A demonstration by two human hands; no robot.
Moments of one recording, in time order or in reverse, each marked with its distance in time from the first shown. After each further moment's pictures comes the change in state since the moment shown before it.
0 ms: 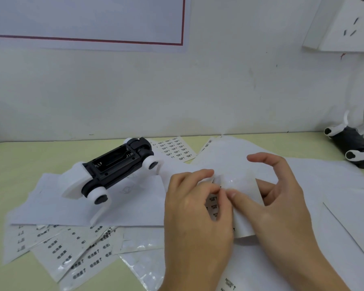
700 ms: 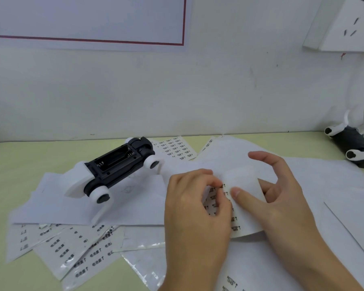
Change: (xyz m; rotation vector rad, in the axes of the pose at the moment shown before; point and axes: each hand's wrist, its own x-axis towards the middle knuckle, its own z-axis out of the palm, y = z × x) left_hand 0.002 0.000 -0.001 -0.031 -0.001 -0.027; right_hand 0.005 0.003 -0.007 0.053 -0.065 0.054
